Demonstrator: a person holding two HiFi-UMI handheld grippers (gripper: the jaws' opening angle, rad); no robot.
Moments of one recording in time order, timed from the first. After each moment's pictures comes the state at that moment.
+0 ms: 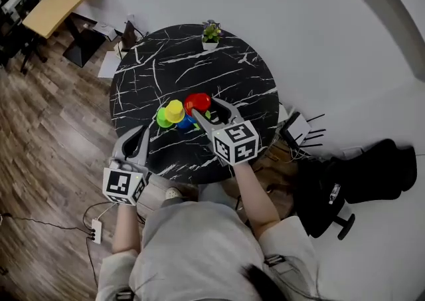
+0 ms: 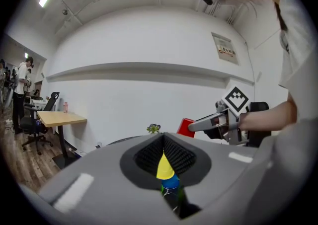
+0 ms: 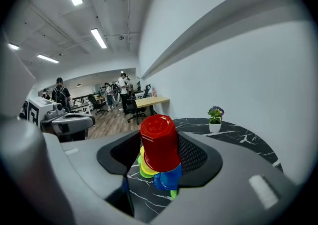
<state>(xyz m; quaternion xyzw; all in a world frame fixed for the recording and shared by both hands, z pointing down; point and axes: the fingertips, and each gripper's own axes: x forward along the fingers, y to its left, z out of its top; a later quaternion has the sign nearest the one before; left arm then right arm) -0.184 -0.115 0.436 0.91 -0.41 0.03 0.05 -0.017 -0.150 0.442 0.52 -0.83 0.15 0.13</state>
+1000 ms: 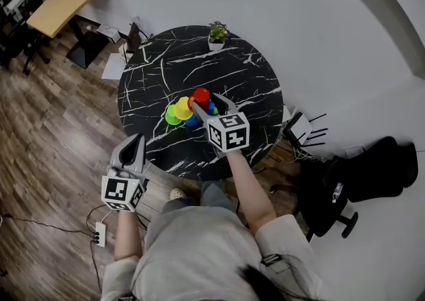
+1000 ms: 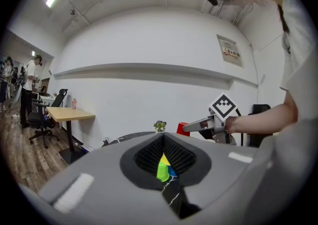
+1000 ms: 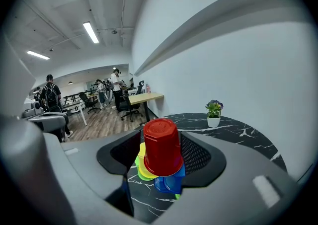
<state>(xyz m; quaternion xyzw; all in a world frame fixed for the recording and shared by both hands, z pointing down) -0.241 -0.090 0.450 0.90 -0.43 0.03 0.07 -0.040 -0.169 0.474 0.55 -0.80 0.17 0.15</state>
